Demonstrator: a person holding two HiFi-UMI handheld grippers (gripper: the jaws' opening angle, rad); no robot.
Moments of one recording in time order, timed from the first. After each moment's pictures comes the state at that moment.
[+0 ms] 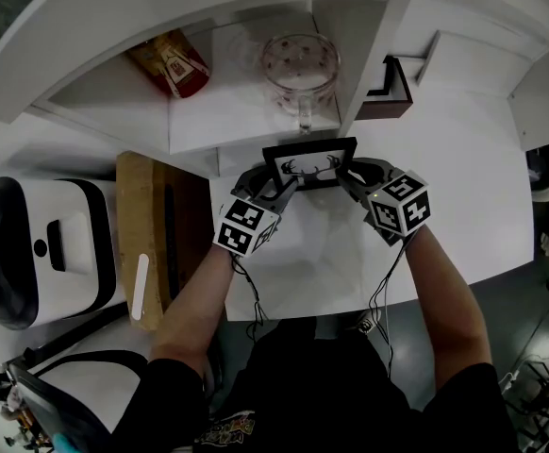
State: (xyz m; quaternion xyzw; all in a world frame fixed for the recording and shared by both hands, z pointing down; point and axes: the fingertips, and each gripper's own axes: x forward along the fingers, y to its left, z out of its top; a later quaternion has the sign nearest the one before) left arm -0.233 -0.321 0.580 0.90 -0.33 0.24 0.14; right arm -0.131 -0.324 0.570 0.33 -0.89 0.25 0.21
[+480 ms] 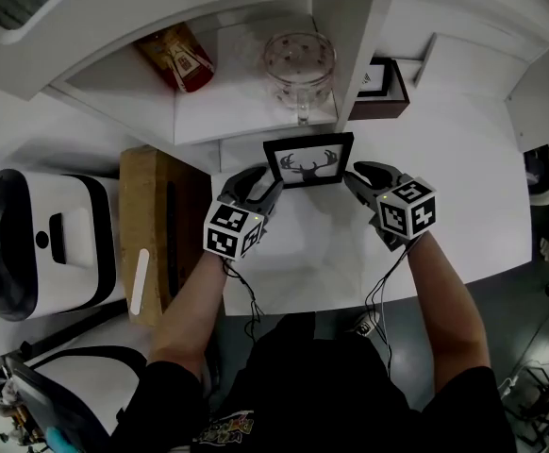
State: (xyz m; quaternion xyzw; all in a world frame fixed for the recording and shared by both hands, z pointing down) left arm -0.265 -0.311 0.569 0.89 -0.38 0.22 0.16; right arm -0.109 -0.310 0.564 0.36 -0.87 0.27 0.19
